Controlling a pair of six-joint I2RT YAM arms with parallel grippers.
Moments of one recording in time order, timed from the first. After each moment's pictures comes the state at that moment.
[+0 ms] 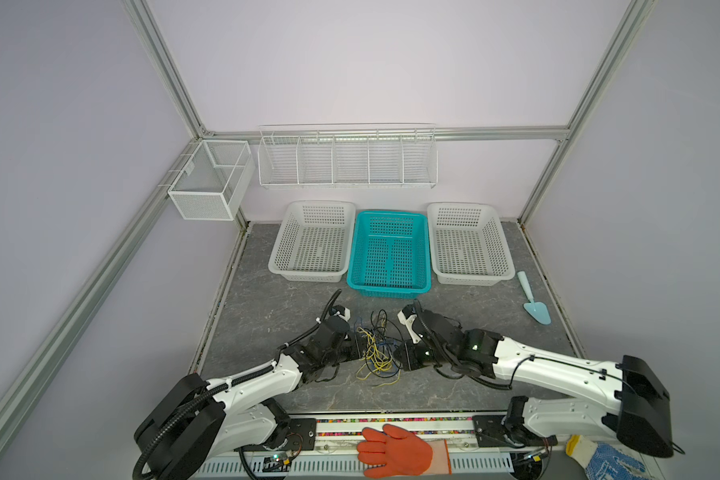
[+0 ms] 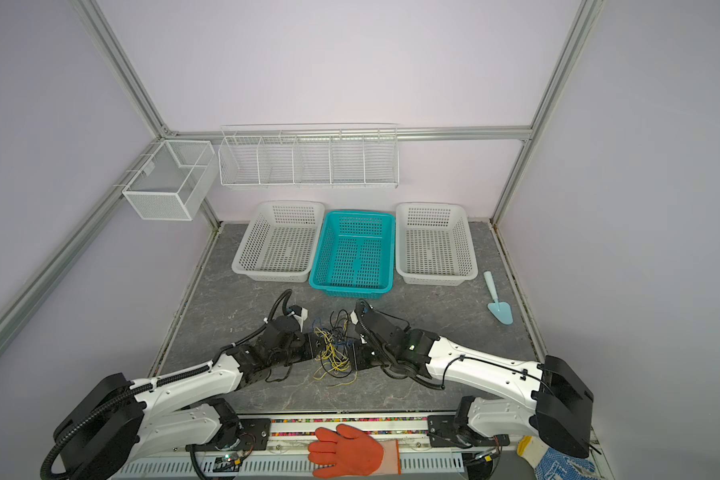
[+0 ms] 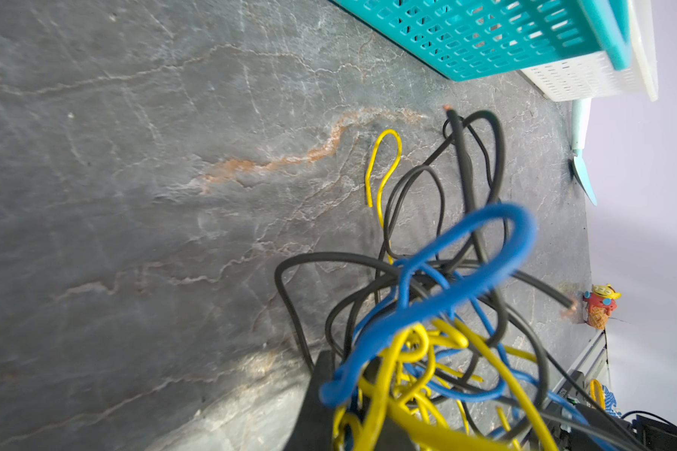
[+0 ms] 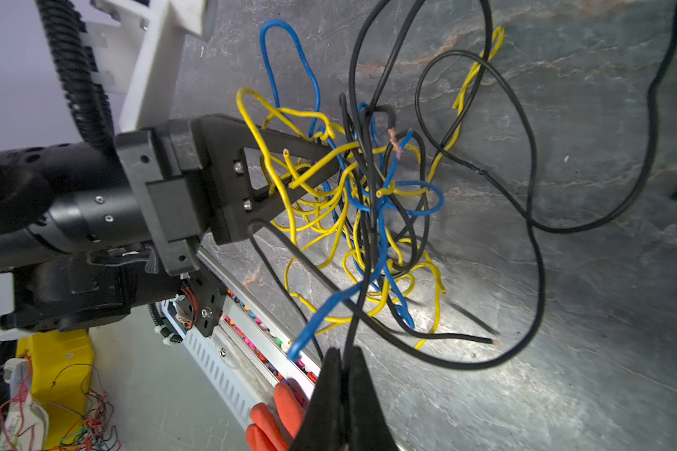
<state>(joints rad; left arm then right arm) -0.80 1.16 0.39 0.03 0.10 -0.87 1.06 1.21 0.79 -0.43 -0.10 0.80</state>
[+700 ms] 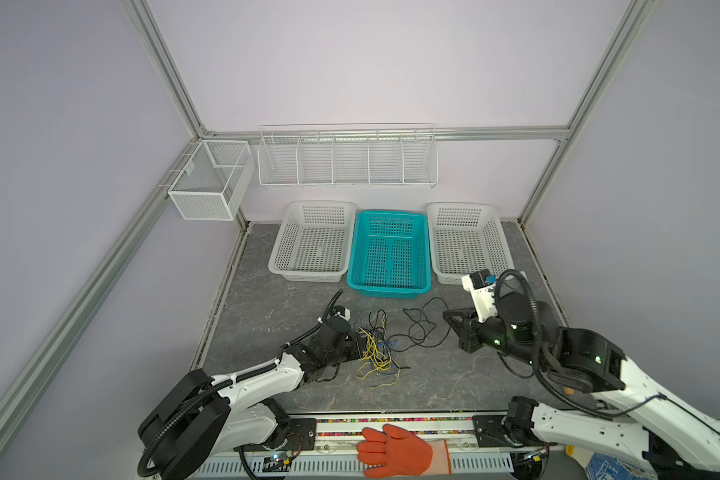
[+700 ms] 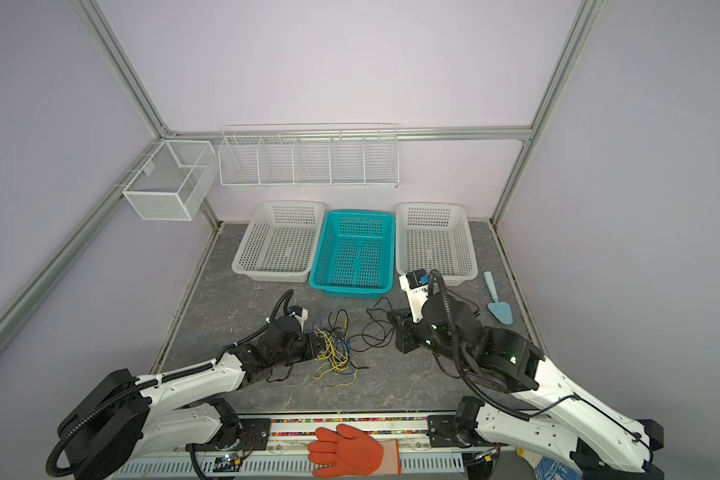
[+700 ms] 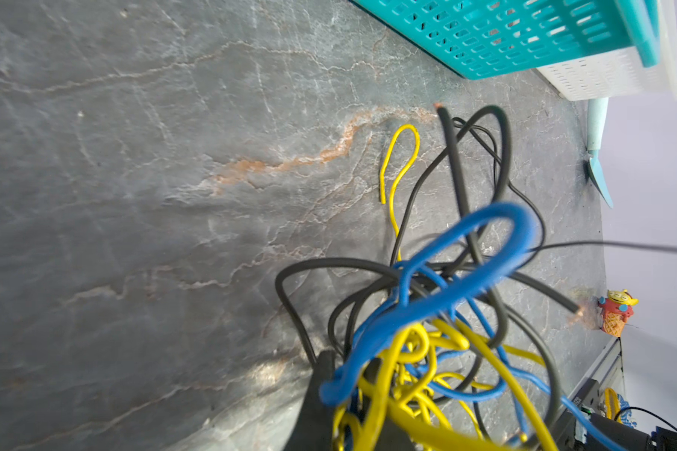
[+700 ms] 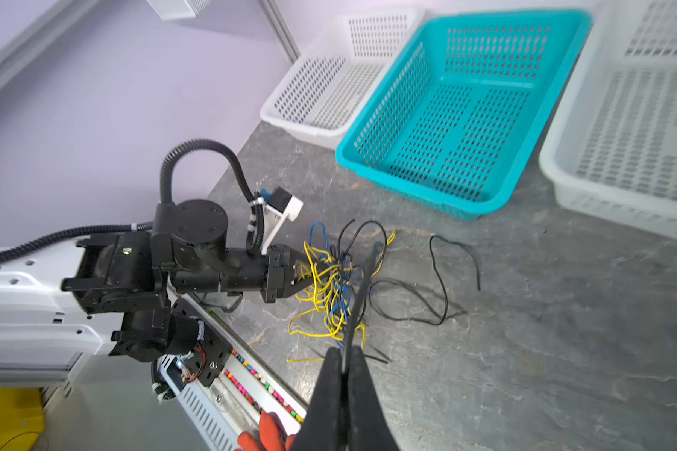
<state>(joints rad) -0.80 1.19 0.39 0.04 0.08 -0.86 1.03 0.81 1.17 -0.88 0.23 0.54</state>
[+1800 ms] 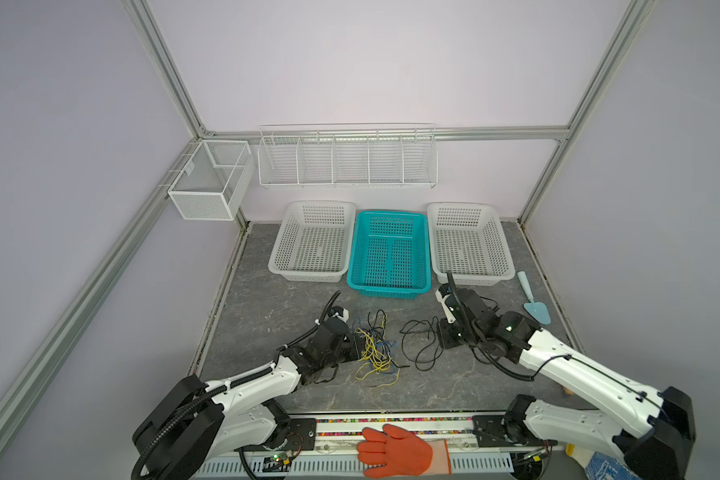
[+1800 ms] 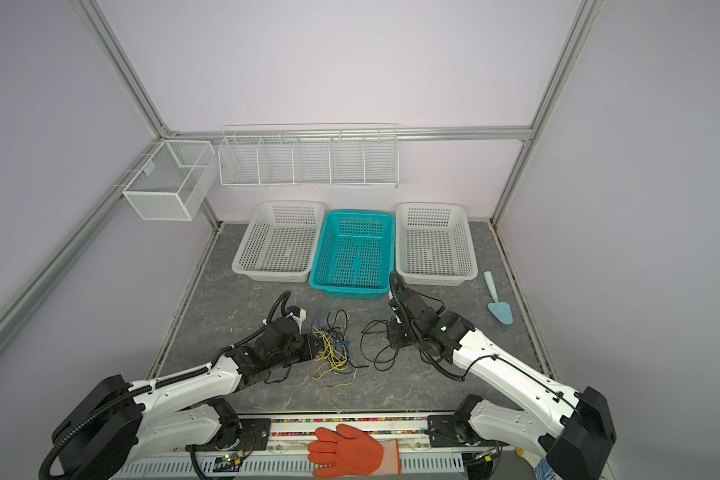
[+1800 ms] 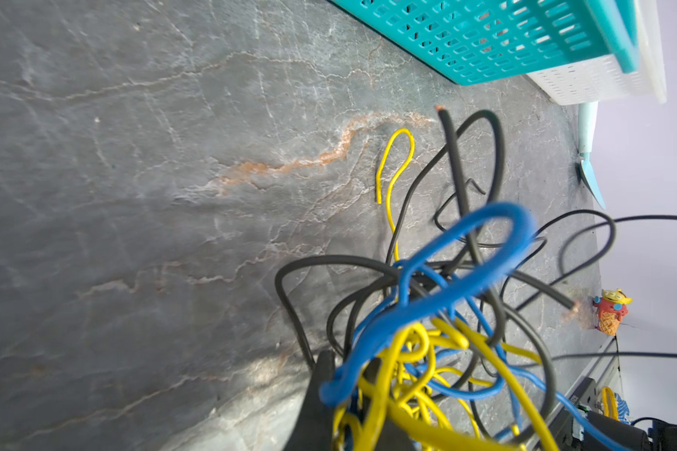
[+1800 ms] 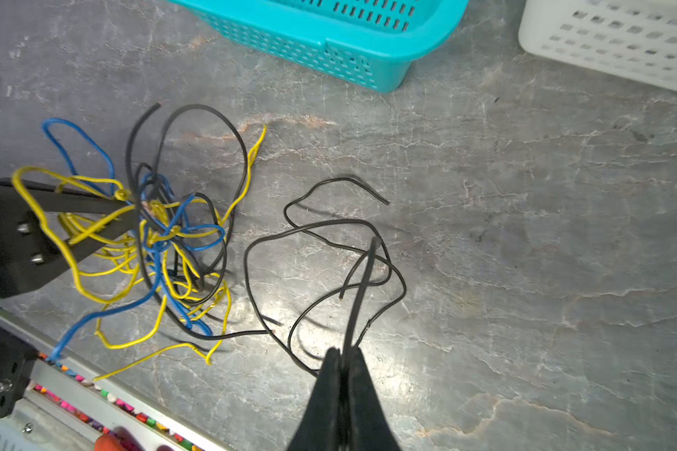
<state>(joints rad) -0.80 1.14 0.37 0.03 0.07 -0.86 0.78 1.10 0.84 -0.73 0.10 0.46</state>
